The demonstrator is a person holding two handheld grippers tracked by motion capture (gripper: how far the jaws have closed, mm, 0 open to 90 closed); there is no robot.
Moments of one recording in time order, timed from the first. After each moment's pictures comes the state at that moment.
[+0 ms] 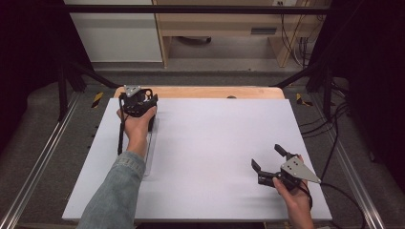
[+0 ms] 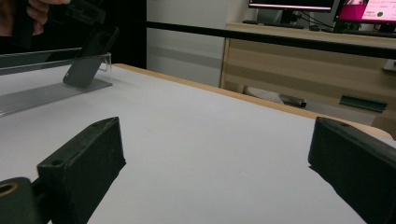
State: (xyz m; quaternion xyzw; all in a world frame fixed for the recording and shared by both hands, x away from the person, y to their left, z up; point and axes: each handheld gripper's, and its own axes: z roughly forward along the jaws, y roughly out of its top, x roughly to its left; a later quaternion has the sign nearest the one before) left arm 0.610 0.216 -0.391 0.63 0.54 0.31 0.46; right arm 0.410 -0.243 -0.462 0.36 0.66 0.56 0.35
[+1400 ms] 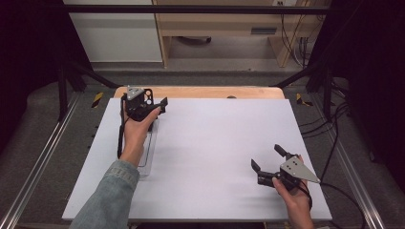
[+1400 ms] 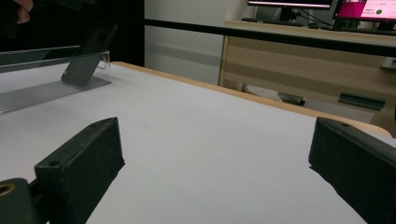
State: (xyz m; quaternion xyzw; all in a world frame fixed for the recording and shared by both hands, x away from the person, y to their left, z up) left arm 0.589 0.203 -0.377 0.65 0.50 0.29 0.50; right arm 0.410 -0.242 -0.463 0.36 0.66 0.55 0.35
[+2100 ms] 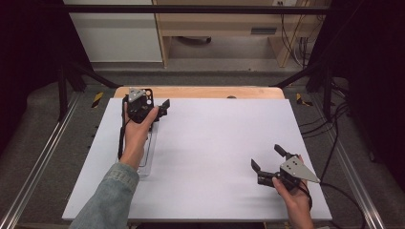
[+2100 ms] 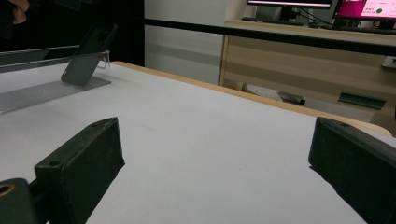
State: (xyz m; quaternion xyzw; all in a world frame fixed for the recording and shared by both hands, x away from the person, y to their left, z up) left arm 0.582 0.199 -0.377 0.66 0.49 0.28 0.50; right arm 0.410 -0.242 -0.463 0.37 0.66 0.55 0.35
